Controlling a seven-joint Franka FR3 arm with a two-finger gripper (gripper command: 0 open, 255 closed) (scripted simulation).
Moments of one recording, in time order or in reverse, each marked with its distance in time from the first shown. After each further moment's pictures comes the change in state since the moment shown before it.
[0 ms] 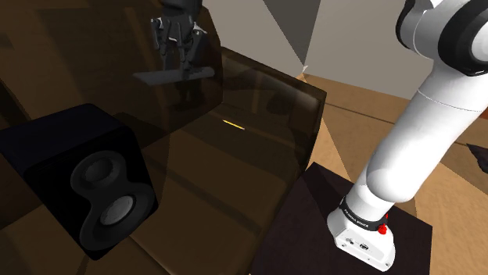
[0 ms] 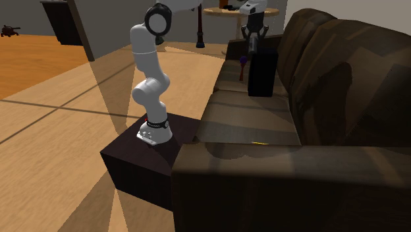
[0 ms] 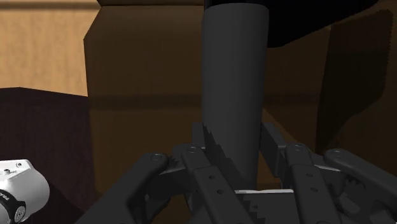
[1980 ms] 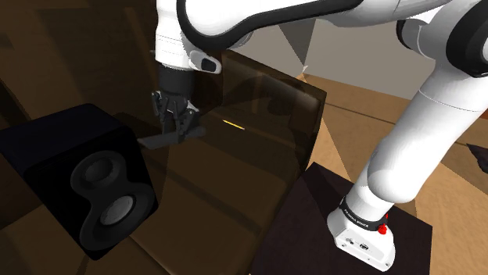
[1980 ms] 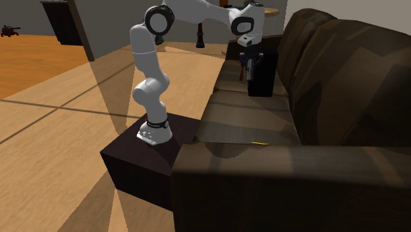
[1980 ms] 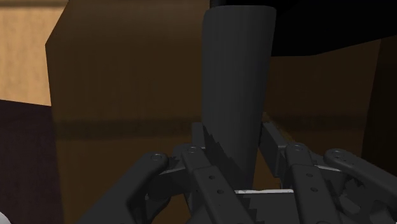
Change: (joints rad) arm 0.029 -0.008 0.031 -0.389 0.016 0.387 -0.017
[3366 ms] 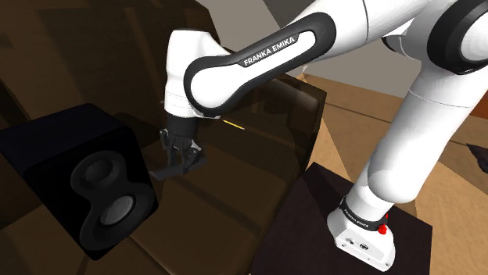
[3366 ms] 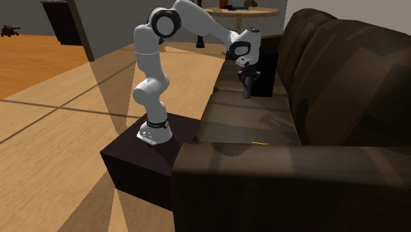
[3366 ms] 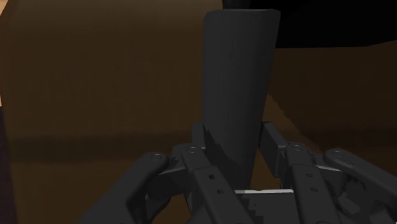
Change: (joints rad) arm 0.013 0.083 0.012 -0.202 -0.024 0.273 -0.016
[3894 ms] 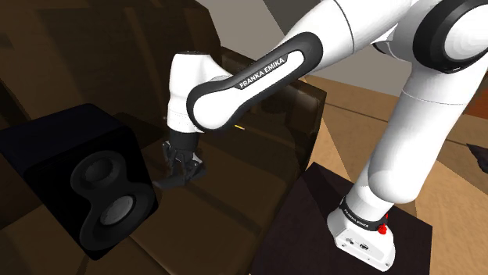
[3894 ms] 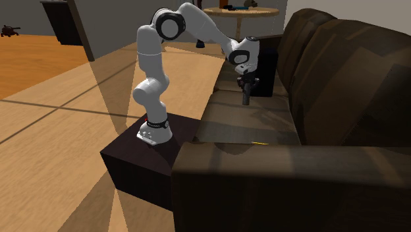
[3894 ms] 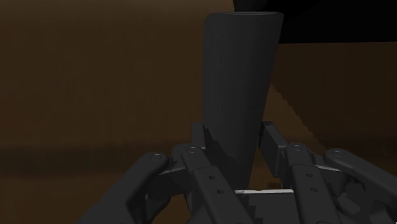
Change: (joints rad) arm 0.009 0.060 0.000 -0.054 -0.029 0.107 0.009
